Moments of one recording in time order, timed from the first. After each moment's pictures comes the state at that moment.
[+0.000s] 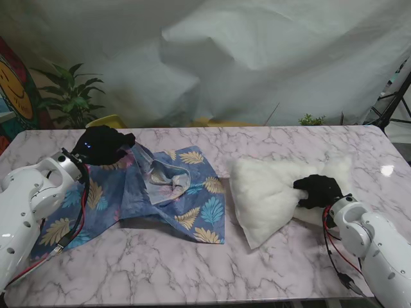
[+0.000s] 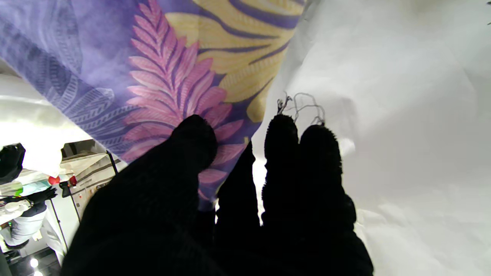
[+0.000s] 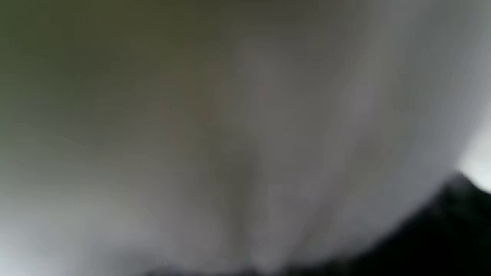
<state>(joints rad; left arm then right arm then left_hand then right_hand) 1.28 -0.99 -1.39 -1.41 1.31 -0.54 0.22 -1.39 -1.02 1.35 -1.17 -1.04 -0.32 -0.15 0.96 -0.49 0.59 -0.10 0.41 -0.03 1.24 1.16 0.93 -0.03 0.50 0.71 0.83 0.08 0.62 0.62 0.60 0.02 1.16 0.41 0.63 -0.77 1.03 -0.37 0.82 -0.21 0.99 0.17 1.05 -0.04 0.72 0.60 1.19 0.05 0.60 0.70 1.05 0.45 1.32 0.56</state>
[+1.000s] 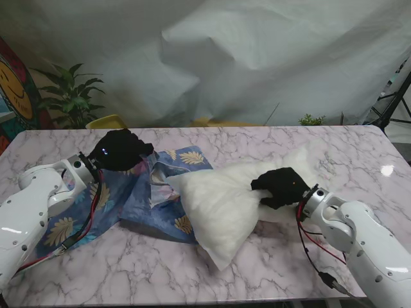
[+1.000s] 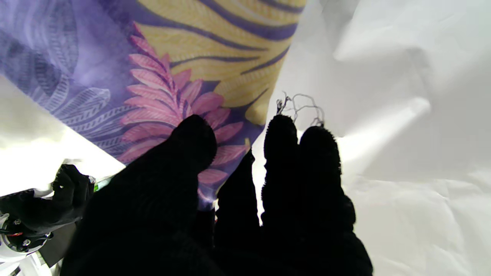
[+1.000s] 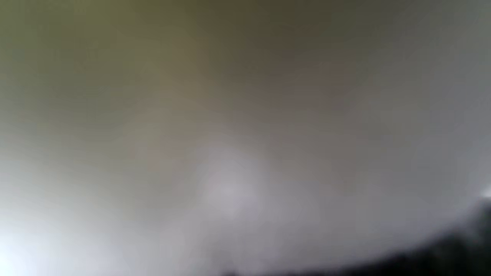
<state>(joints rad) 1.20 -0.95 -1.22 -1.34 1.45 -0.59 0.46 -1.40 -1.01 1.26 -1.40 -1.13 -0.58 -0.19 0.96 -0.49 0.59 -0.10 0.41 -0.03 1.24 1.16 0.93 -0.03 0.50 0.71 0.83 0.08 0.62 0.62 0.59 0.02 1.16 0.41 0.63 -0.67 0.99 -0.38 0.78 -0.20 1.08 0.40 1.05 -0.01 0.90 0.76 1.19 0.00 0.97 0.79 1.03 0.07 1.52 0.70</state>
